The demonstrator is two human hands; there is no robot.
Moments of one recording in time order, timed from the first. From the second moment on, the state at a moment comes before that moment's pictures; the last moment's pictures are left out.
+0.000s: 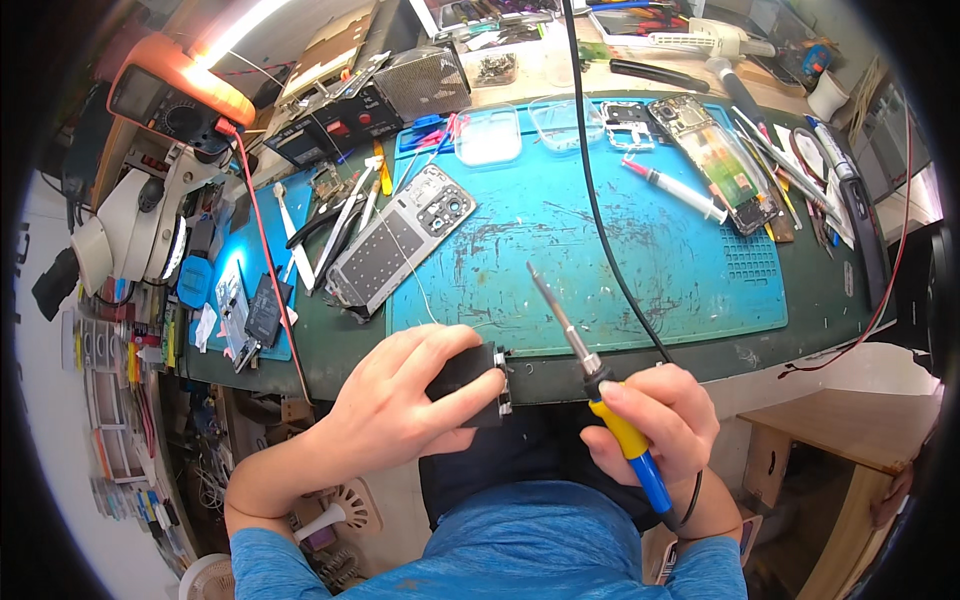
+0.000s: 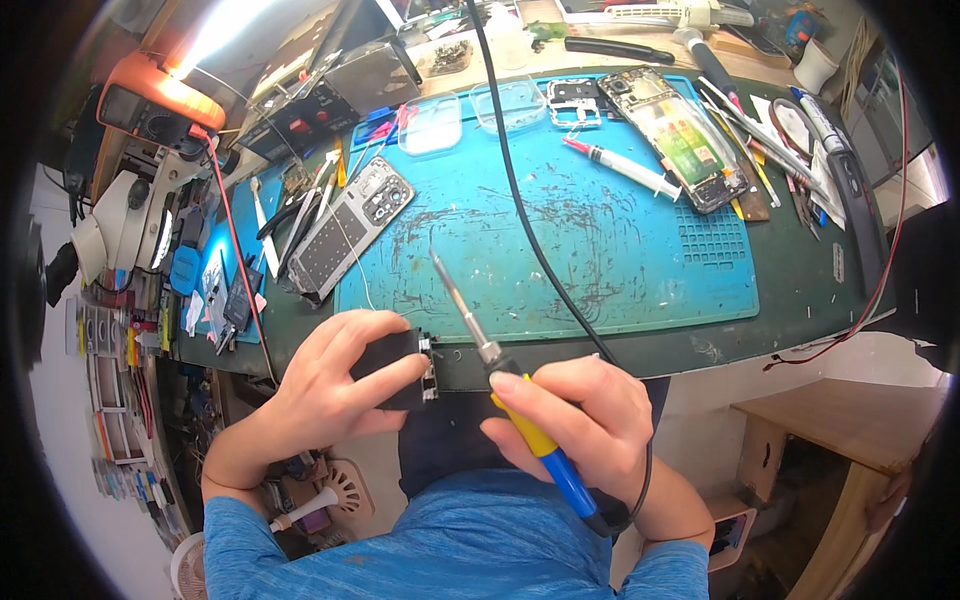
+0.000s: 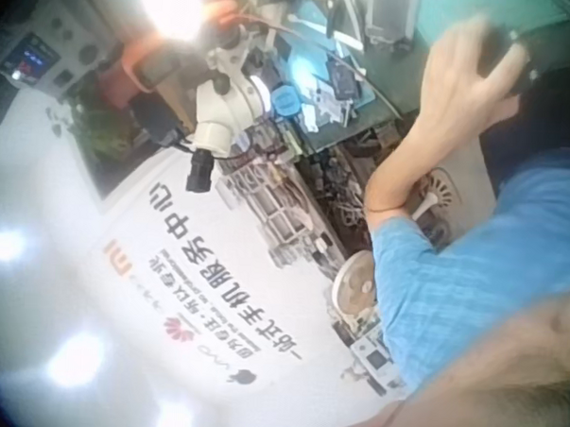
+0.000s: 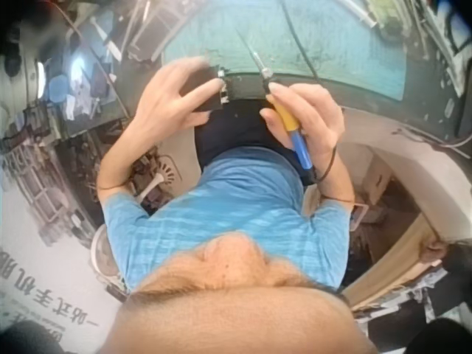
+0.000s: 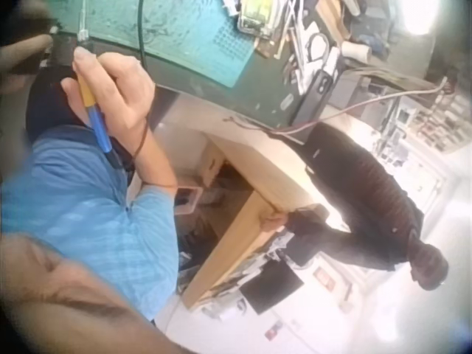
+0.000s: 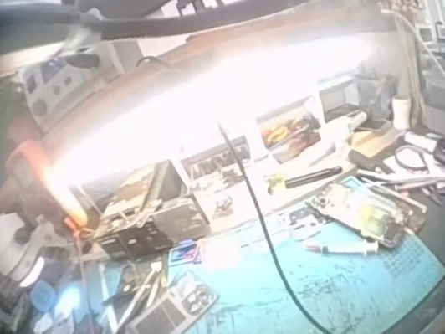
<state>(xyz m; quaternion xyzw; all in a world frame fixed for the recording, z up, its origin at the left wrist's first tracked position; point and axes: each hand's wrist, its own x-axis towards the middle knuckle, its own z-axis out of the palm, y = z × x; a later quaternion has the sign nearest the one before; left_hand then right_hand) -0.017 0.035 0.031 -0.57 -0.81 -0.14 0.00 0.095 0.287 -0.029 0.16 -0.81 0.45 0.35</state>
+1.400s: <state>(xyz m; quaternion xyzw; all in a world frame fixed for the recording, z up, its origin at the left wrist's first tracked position) -0.011 0.036 0.044 -0.59 -0.80 -0.08 -0.06 0.117 0.289 -0.051 0.19 -0.76 0.53 0.33</state>
